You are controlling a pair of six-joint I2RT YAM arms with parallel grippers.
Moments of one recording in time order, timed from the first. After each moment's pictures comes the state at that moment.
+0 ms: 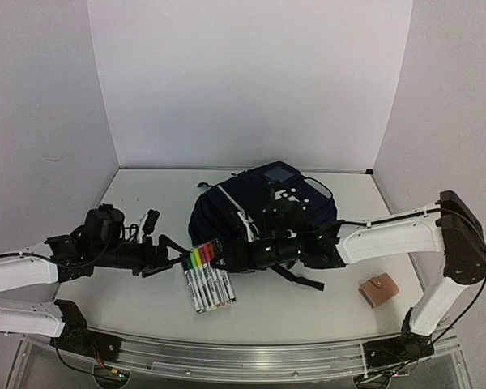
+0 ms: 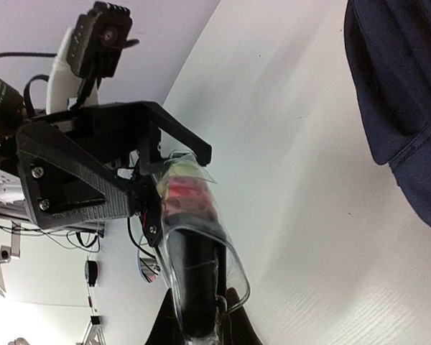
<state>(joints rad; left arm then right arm) -0.76 0.92 0.46 -0.09 0.37 -0.92 1.07 1.73 1.04 0.21 -0.38 0.82</state>
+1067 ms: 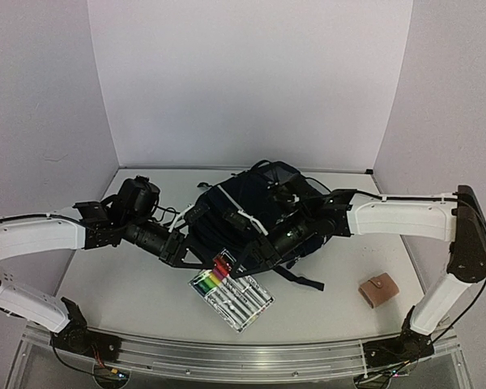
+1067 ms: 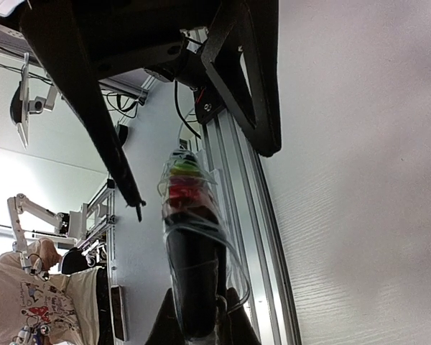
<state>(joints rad) -0.82 1.25 0.83 -0.22 0.87 -0.53 0.94 1.68 1.24 -0.37 -0.89 0.29</state>
